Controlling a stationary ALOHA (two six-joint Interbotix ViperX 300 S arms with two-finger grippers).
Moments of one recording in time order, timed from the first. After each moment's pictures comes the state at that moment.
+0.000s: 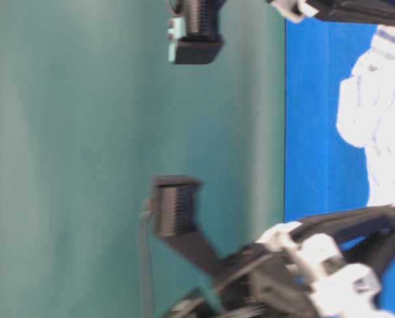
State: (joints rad) left arm -0.04 0.14 0.63 -0.03 0.02 0.03; right arm 0.05 -0.01 0.84 -0.17 0.13 0.28
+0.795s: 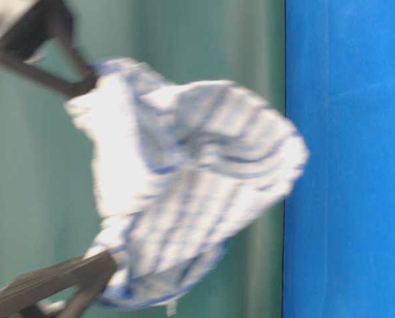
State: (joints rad) left arm -0.05 -0.36 0.47 -0.03 0.51 0.04; right arm 0.05 -0.29 0.34 -0.21 0.66 0.27
